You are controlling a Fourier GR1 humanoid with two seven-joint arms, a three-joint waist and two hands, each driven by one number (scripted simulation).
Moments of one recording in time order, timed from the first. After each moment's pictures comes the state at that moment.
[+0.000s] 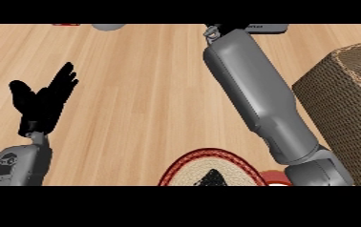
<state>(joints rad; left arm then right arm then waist) -0.22 0.26 0.15 -1.37 0.06 -0.07 0.21 -1.21 -0.02 0.11 -0.84 1.36 -0.56 1.23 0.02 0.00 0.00</state>
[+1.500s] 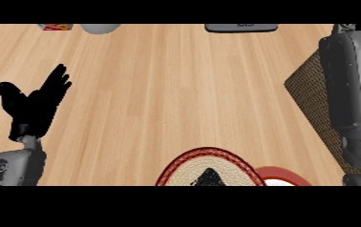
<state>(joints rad) -0.19 0.27 0.18 -1.42 0.06 -0.06 0.25 -0.97 -0.30 -0.25 -1.11 1.53 -0.34 1.12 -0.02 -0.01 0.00</state>
